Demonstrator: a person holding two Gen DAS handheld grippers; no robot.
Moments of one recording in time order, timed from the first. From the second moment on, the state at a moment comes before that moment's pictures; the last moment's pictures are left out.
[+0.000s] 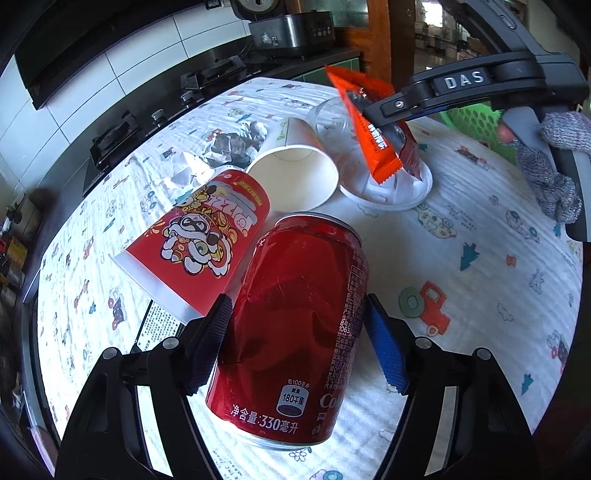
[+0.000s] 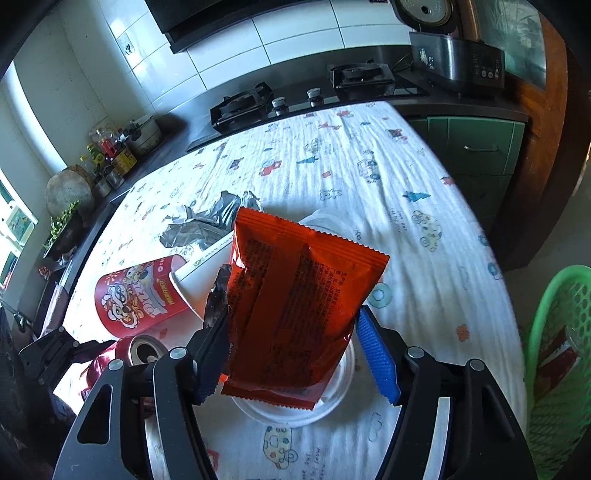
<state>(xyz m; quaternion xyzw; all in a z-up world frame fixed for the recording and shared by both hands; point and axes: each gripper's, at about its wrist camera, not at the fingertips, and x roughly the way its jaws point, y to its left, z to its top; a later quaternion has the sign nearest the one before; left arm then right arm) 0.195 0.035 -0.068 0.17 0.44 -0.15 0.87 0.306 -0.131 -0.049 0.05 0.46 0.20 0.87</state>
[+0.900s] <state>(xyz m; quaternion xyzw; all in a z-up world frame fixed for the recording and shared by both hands) 0.186 -0.050 -0.017 0.13 0.39 -0.22 0.88 0.232 -0.376 -0.026 0.07 0.42 -0.02 0.91</state>
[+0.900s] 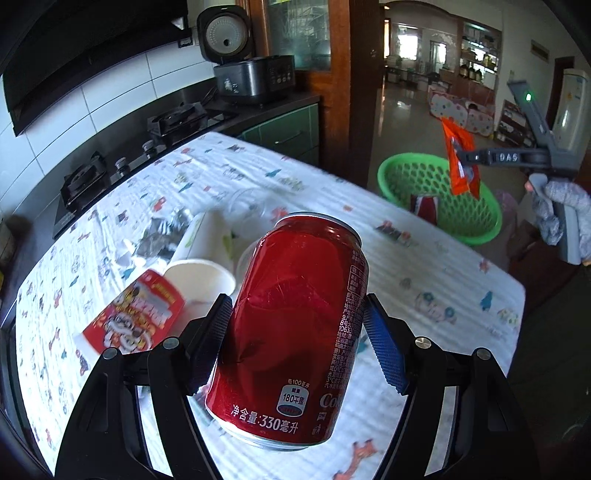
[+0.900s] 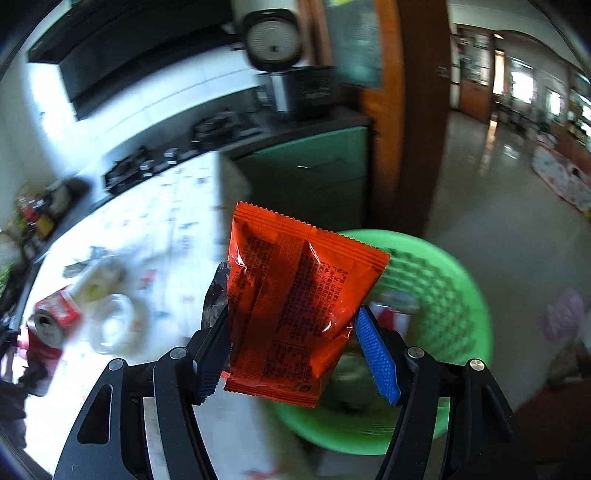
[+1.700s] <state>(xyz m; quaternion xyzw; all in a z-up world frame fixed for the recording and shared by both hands) 0.216 -0.165 0.007 0.14 0.37 -0.28 0.87 0.234 -0.458 -0.071 0.11 0.43 -0.07 0.89</state>
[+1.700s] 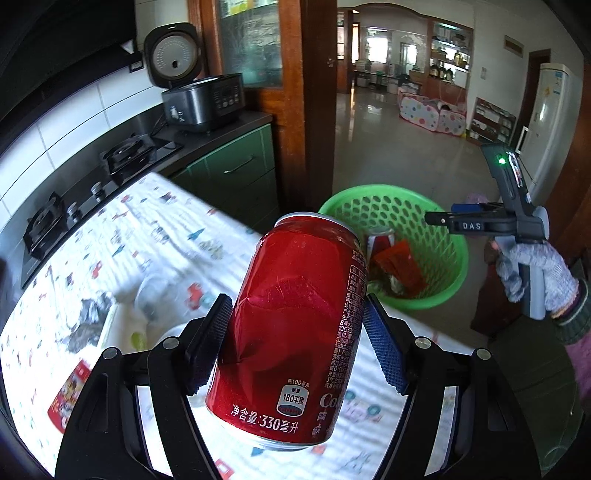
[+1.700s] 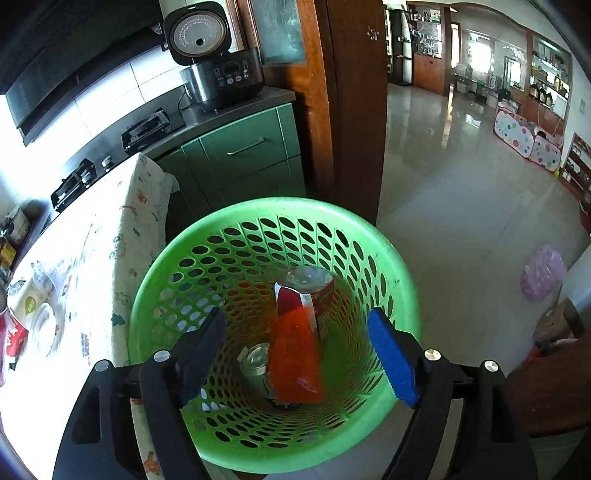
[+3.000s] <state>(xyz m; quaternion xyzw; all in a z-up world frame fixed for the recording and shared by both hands) 0.250 -0.241 -0.009 0.10 0.38 -0.30 0.87 0.149 -0.429 -0.021 0.08 0.37 -0.04 0.92</state>
